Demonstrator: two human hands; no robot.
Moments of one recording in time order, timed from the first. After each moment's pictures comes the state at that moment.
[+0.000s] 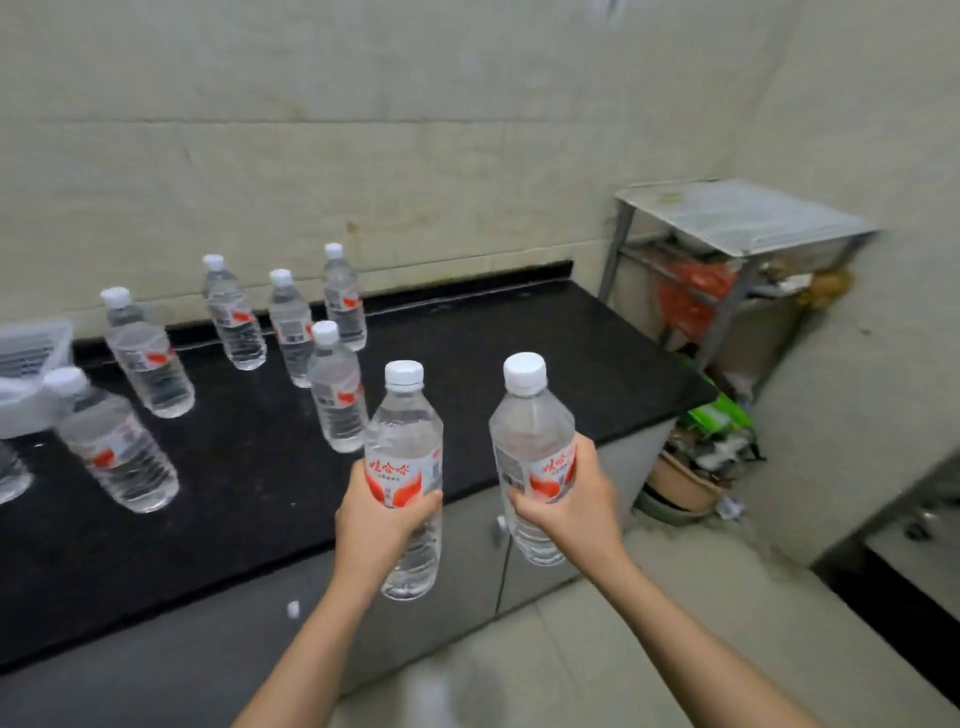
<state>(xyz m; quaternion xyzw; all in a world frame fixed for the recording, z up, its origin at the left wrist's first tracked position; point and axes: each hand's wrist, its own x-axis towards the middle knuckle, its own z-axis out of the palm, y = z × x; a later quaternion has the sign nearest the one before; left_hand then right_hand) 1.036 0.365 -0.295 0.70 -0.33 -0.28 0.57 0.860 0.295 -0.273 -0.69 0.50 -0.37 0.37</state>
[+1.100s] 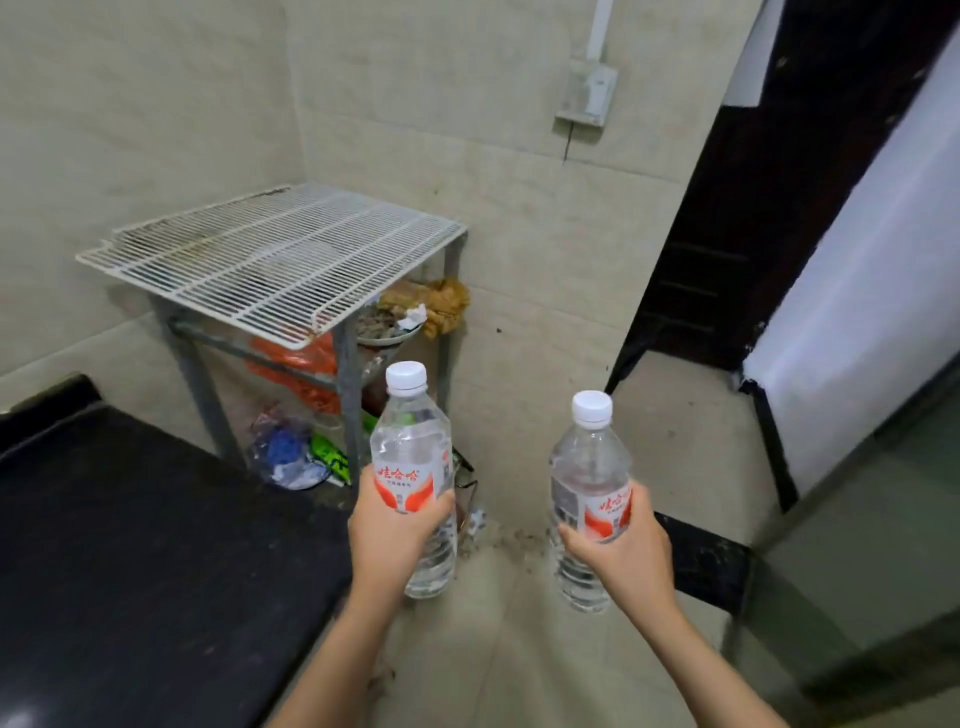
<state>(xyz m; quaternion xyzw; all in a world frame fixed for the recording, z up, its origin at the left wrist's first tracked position) 0.648 -0.104 -0.293 0.55 -0.51 -0.48 0.45 0.462 -0.007 -0.283 -0.39 0.79 -0.44 0.16</state>
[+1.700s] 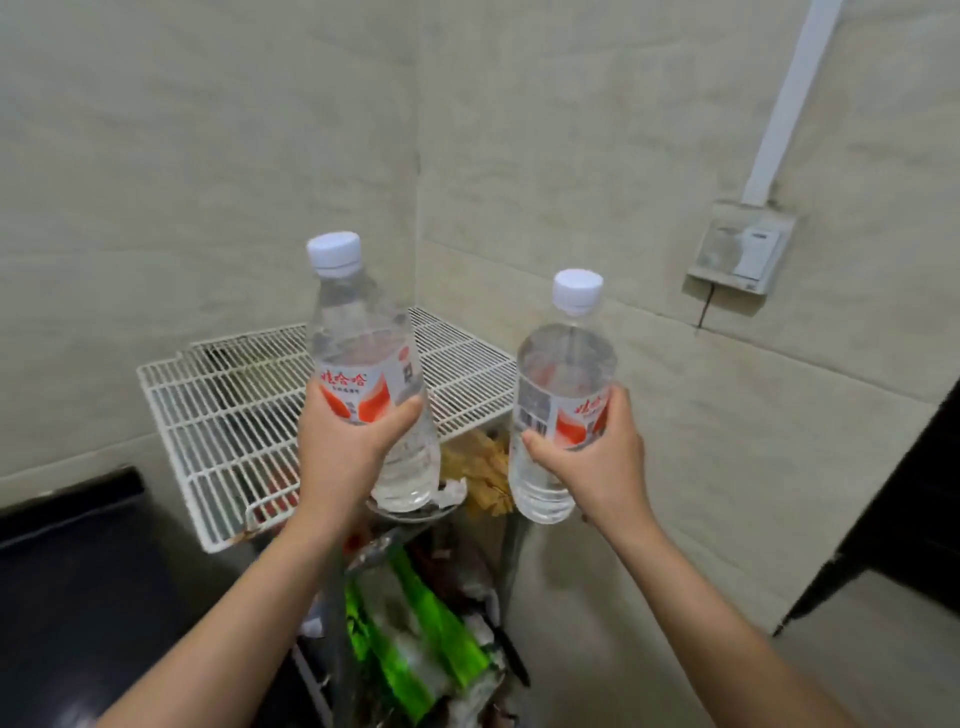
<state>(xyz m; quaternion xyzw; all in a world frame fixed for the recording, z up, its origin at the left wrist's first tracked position) 0.542 -0.347 -0.150 0.47 -0.48 -0.28 0.69 0.346 -0.353 -0.150 -0.61 0.54 -0.56 0.18</state>
